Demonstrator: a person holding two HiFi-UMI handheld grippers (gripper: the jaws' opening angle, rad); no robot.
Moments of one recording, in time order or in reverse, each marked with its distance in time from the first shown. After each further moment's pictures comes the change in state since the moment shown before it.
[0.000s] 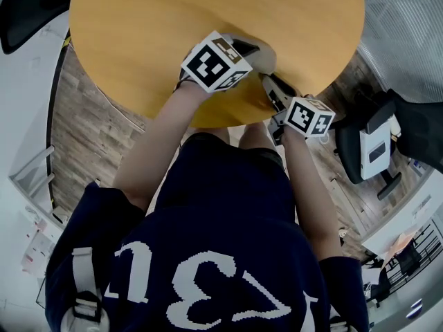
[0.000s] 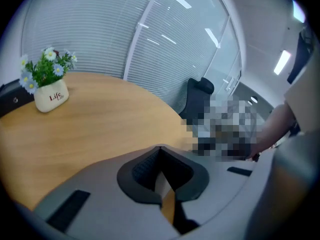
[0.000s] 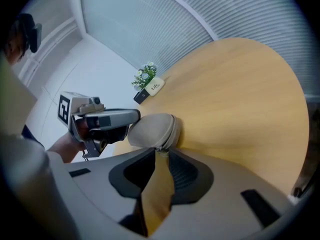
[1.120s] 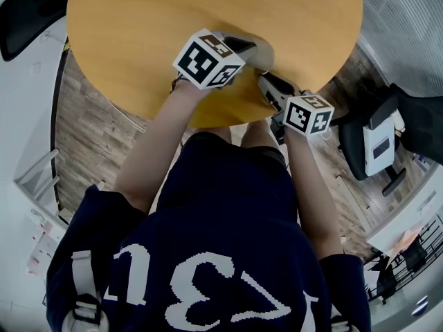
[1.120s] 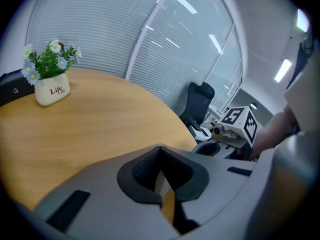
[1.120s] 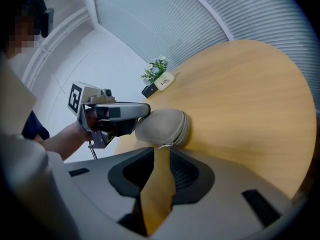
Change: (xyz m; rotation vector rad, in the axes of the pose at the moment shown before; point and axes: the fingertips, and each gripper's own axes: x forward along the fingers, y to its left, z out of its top) left arm 0.003 0.006 0.003 -0.071 -0.034 -0.024; right arm 0.002 0.009 -0.004 -0.124 0.062 0.048
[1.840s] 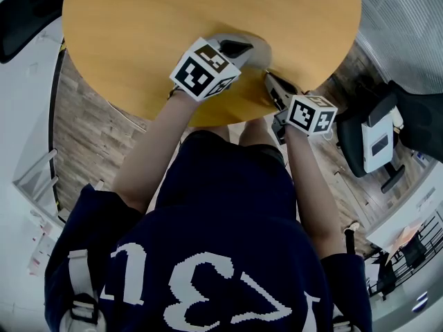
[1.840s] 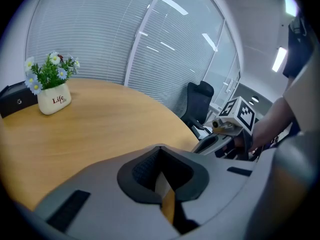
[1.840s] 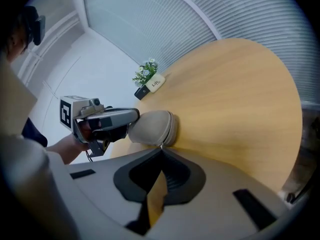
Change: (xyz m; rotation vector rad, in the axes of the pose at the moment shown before) left arm -0.004 -0.007 -0.005 0.078 -0.052 0.041; right arm -0.011 -0.016 -0.003 0.074 -0.004 -0.059
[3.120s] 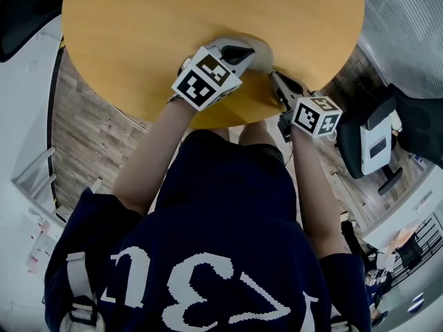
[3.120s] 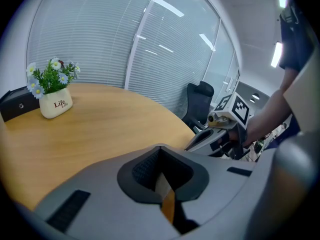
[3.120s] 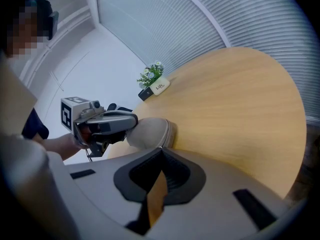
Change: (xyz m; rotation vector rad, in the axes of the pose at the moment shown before) left arm 0.002 -0.002 -0.002 0.040 -0.037 0.031; right arm -0.003 -0.012 0.018 -0.103 -0.021 0.015
